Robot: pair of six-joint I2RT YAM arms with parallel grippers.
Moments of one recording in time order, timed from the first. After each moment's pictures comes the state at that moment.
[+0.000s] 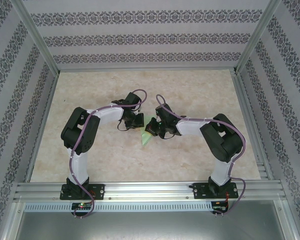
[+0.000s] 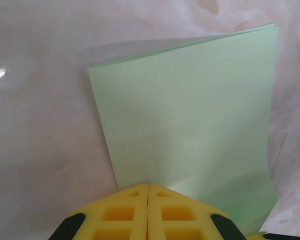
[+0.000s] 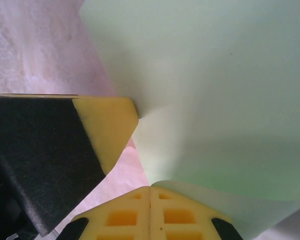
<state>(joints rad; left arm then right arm) -0.52 1.99 1.28 -0.51 0.33 -0.63 0.64 1.84 0.94 -0.01 -0.42 1.05</state>
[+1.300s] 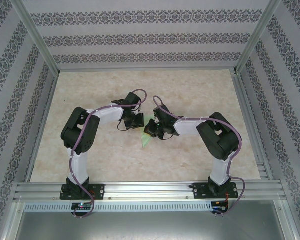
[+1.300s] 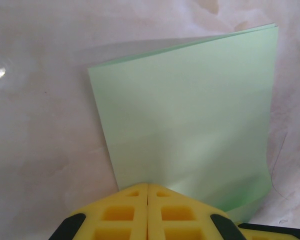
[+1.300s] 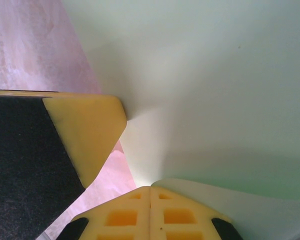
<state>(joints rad) -0.52 1.99 1.28 -0.51 0.33 -0.63 0.65 1.88 0.96 -0.01 -0.42 1.02</state>
